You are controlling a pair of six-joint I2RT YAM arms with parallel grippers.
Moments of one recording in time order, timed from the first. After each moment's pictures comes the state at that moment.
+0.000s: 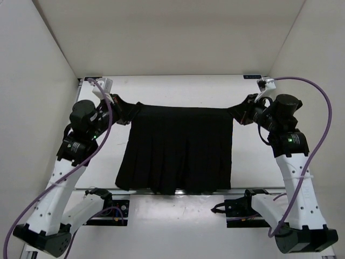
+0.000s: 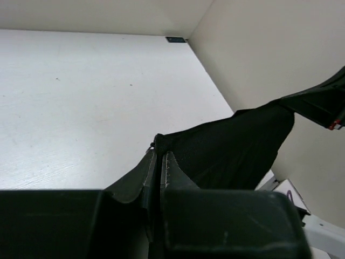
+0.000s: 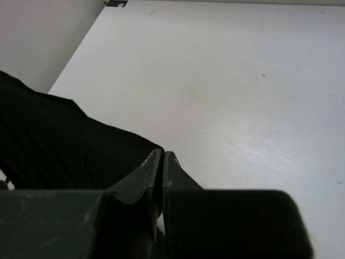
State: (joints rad) left arm -0.34 0.85 1.12 -0.35 0.29 -0.47; right arm 0.04 0.89 1.13 -0.53 -0.54 0.22
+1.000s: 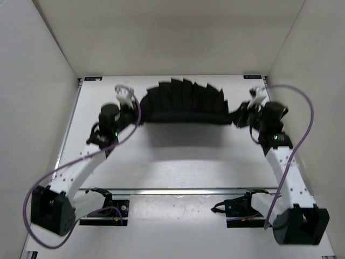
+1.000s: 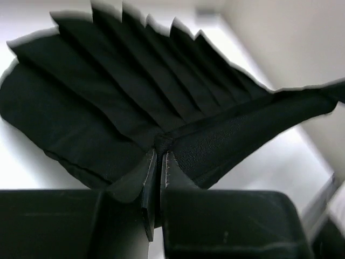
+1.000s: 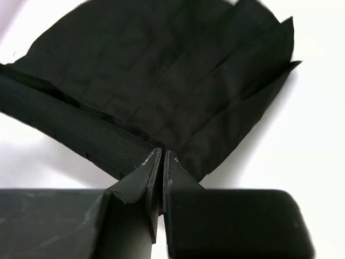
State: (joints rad) left arm -0.34 1.15 0.89 0.13 0.27 -0.37; right arm -0.02 1.03 0.93 -0.21 -0.51 0.11
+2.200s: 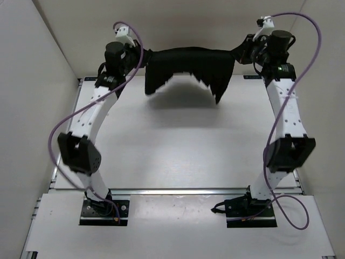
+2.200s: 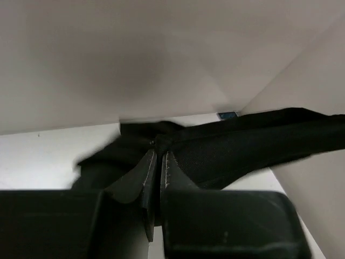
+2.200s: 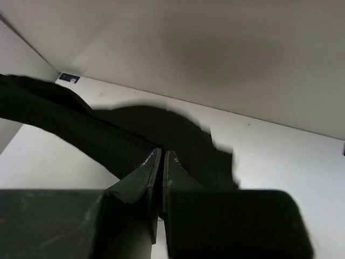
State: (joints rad) left arm -0.26 1.84 1.86 -0.11 0.17 -0.41; right arm -0.03 1.83 2.03 -0.40 -0.52 0.17
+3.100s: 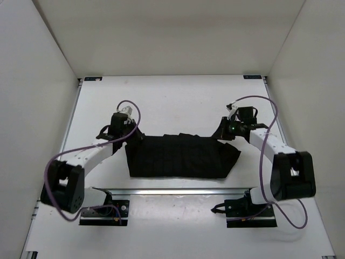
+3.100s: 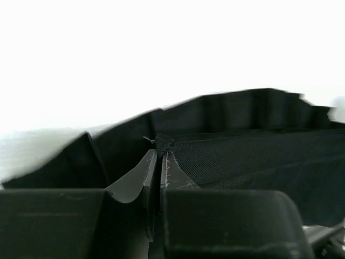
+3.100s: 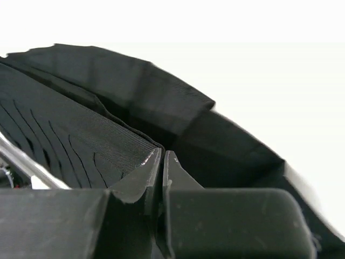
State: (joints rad) left arm -0.30 1.29 0.67 -0.10 0.15 -0.57; right arm 0.09 1.38 0.79 -0.29 -0.52 0.26
